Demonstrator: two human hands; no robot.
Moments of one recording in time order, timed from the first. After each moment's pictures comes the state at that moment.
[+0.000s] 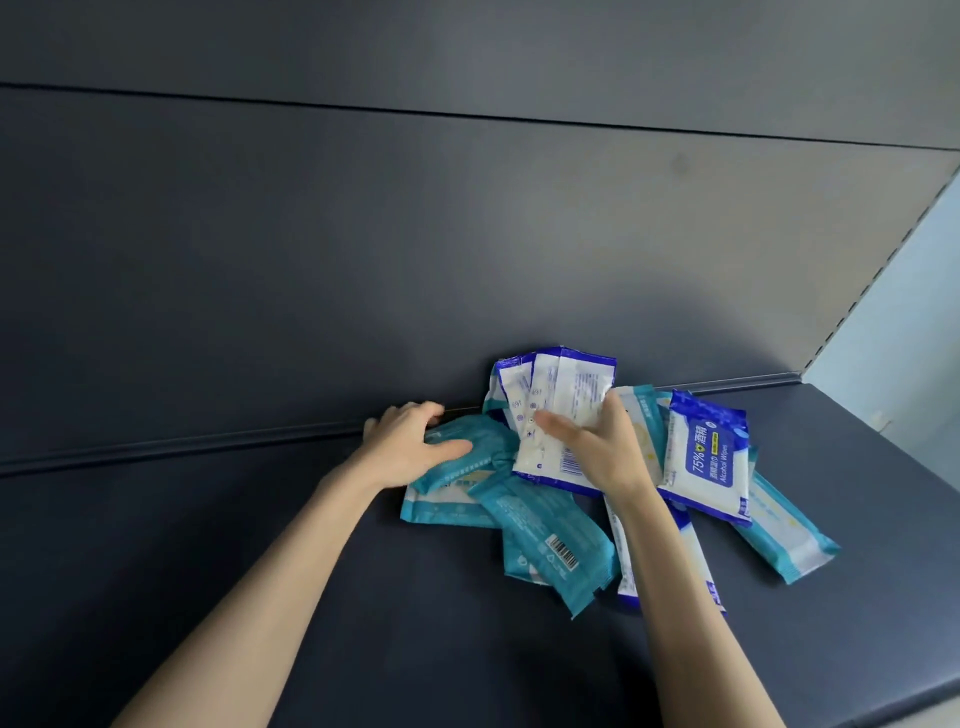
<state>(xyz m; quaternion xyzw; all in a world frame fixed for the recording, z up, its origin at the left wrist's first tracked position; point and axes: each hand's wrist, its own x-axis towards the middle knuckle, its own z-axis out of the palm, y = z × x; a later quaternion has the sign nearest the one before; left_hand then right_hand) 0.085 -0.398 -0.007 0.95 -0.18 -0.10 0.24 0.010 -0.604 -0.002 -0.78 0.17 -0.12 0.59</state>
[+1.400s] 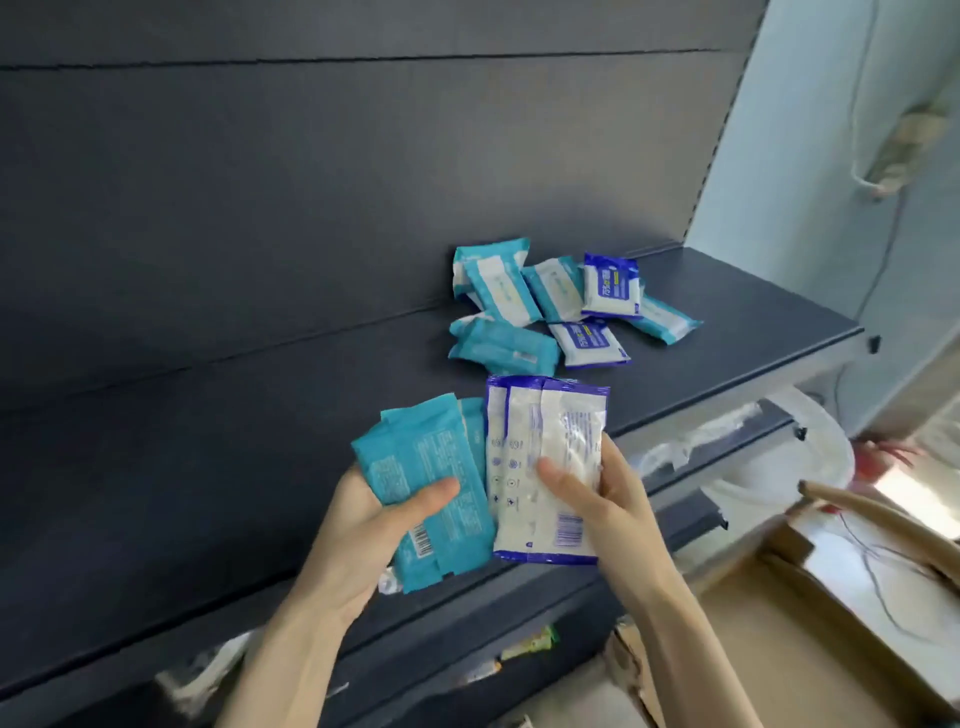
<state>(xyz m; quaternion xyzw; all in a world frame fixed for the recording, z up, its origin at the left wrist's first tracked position) -0.202 -0.276 0.002 0.64 -0.12 -0.22 0.73 -0.287 -0.454 -0.010 -0.62 0.14 -0.15 0.76</state>
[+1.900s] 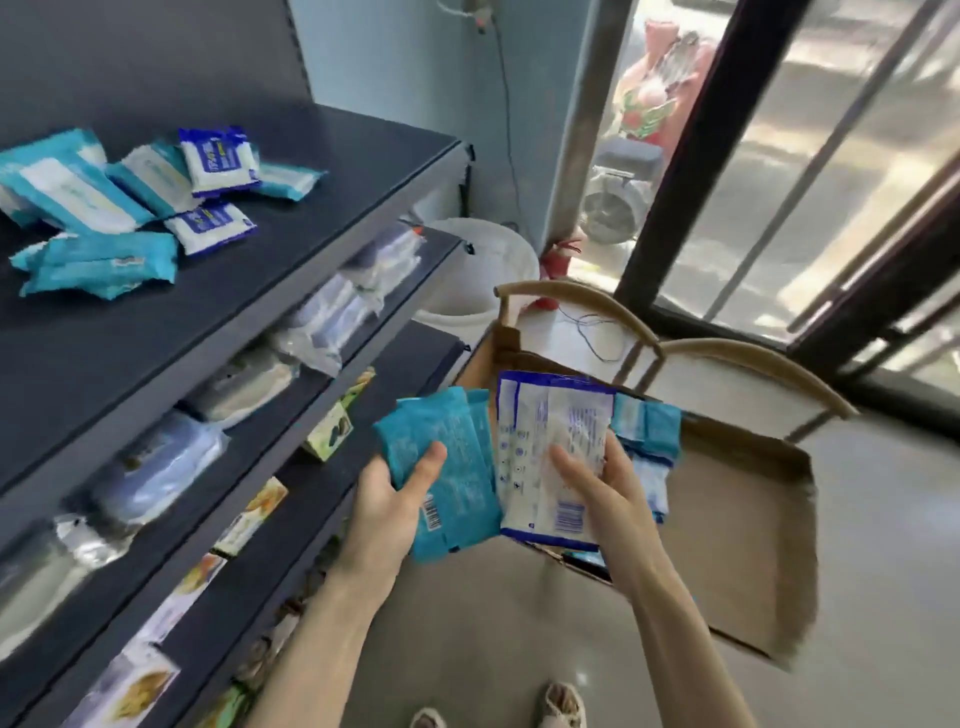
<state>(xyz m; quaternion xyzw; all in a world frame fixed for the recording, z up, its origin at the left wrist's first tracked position) -0.420 -0.392 -0.071 0.61 -0.20 -0.43 0.63 -0.587 -0.468 -0.065 -0.49 0.41 -0.36 0.68</state>
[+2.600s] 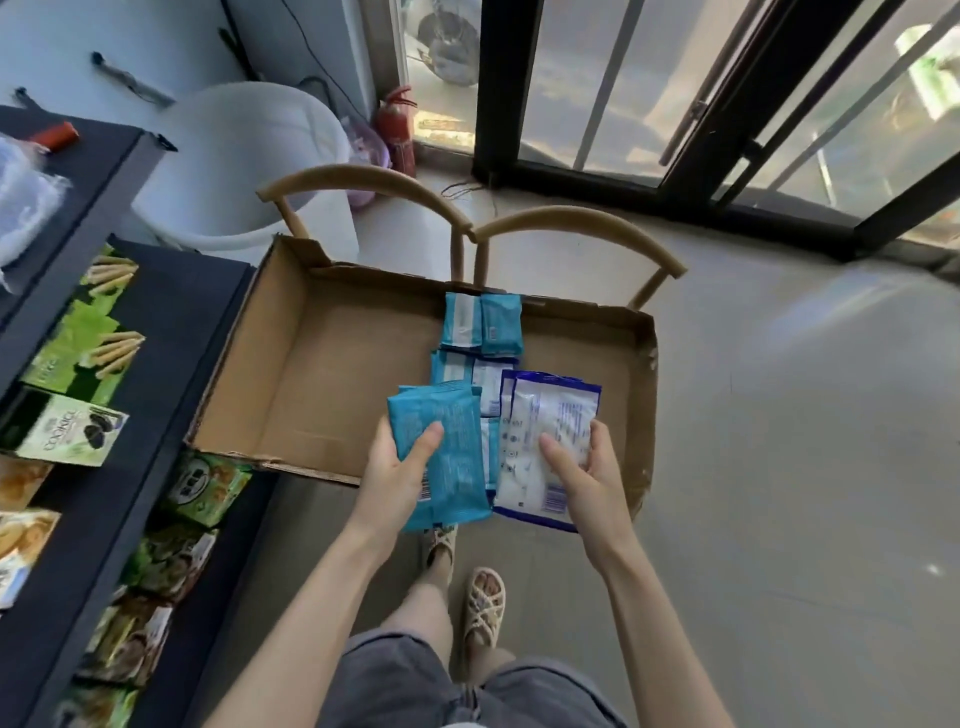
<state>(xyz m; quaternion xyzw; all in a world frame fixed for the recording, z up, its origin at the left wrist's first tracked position) -0.643 -0.565 -0.178 0.63 -0.23 -0.57 0.47 -0.824 -0.584 -0.169 -0.33 0.59 -0.37 0.64</state>
